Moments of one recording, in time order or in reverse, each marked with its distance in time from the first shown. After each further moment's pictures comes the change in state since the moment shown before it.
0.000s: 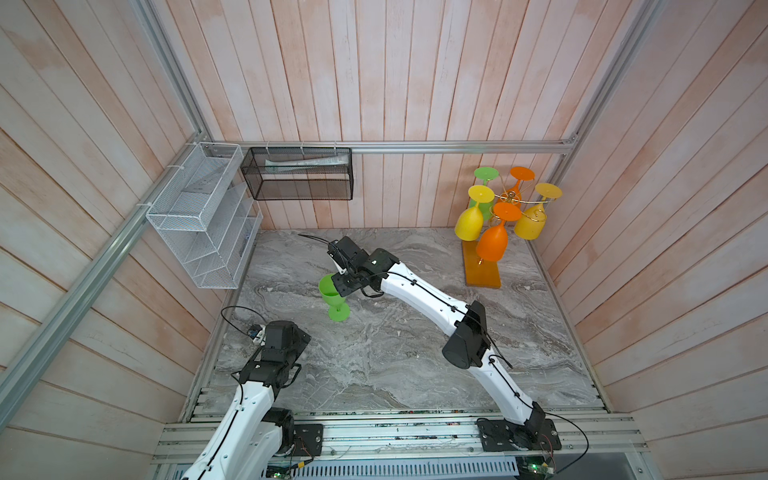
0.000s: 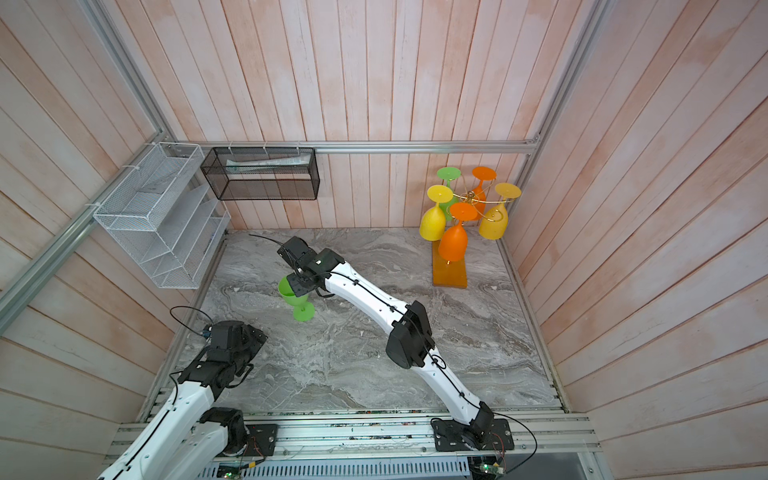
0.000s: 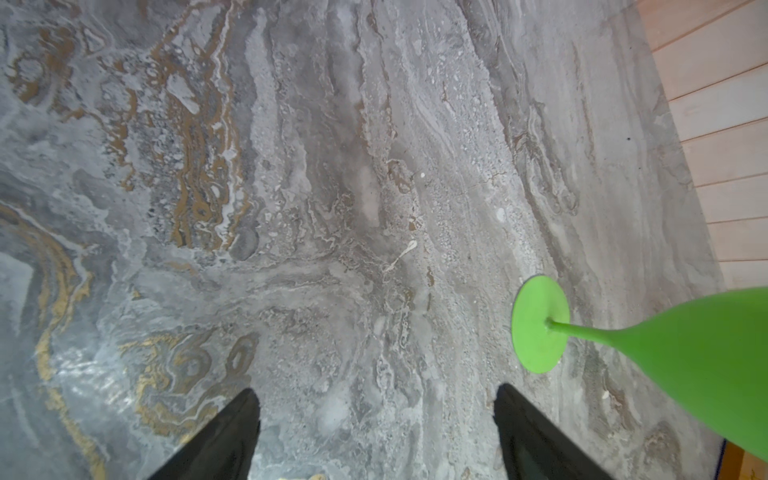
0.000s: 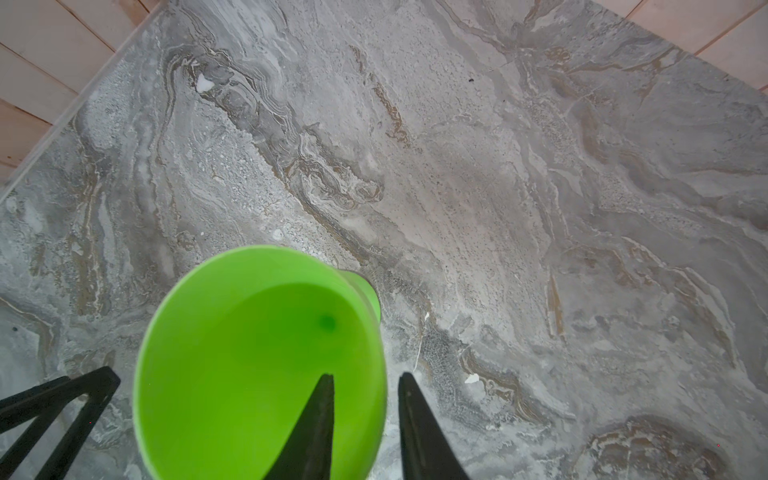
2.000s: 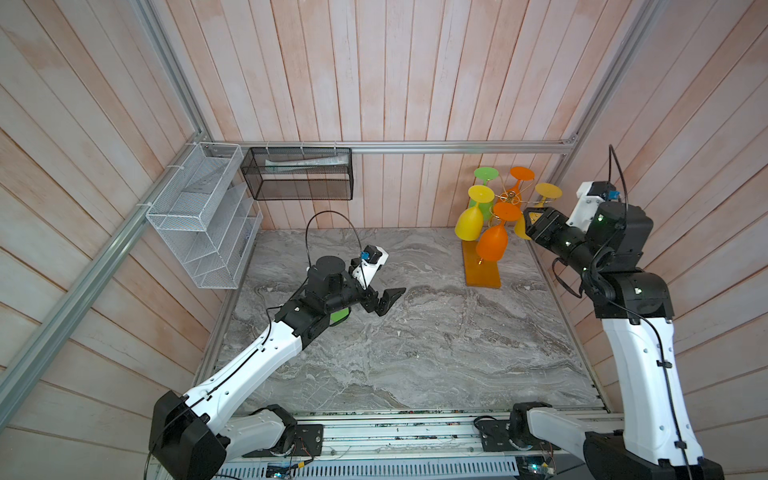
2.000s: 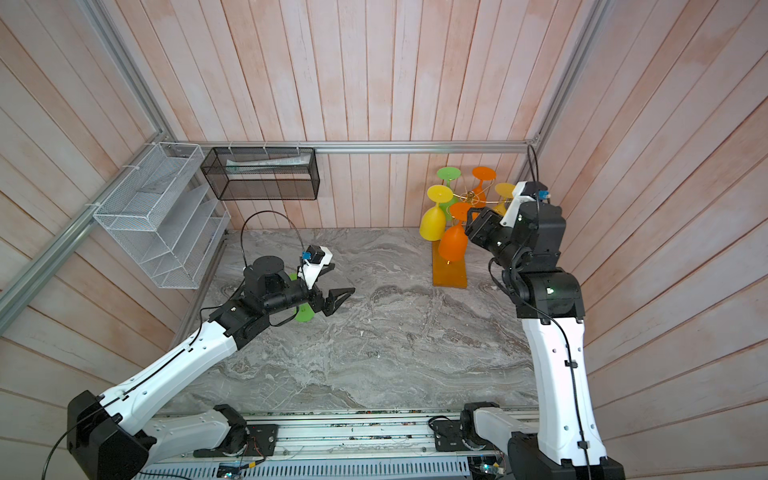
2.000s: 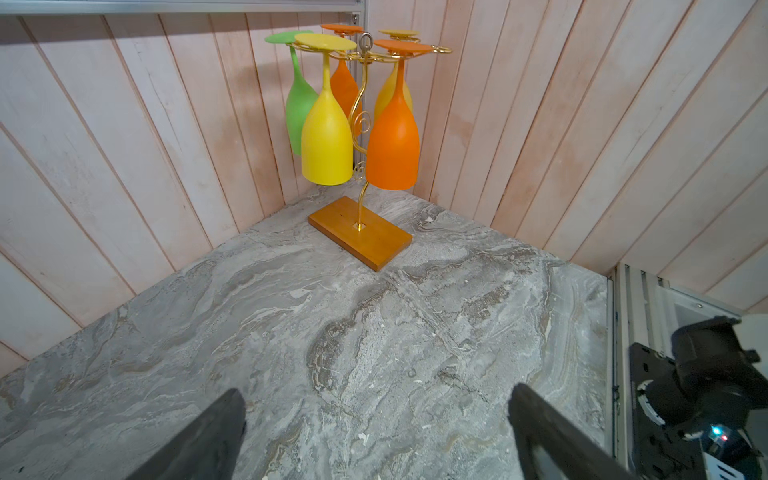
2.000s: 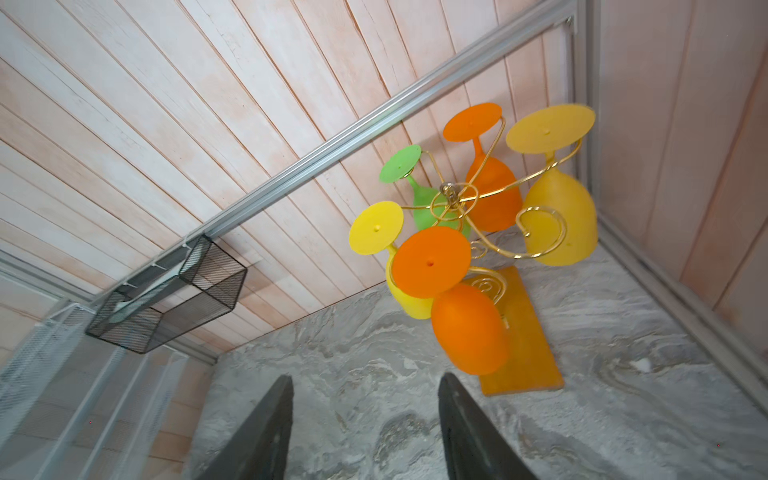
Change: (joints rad) left arm -0.510 0.423 0.626 0.384 0.559 1.085; right arm -0.923 -1.284 -0.934 0.314 -0.271 0.319
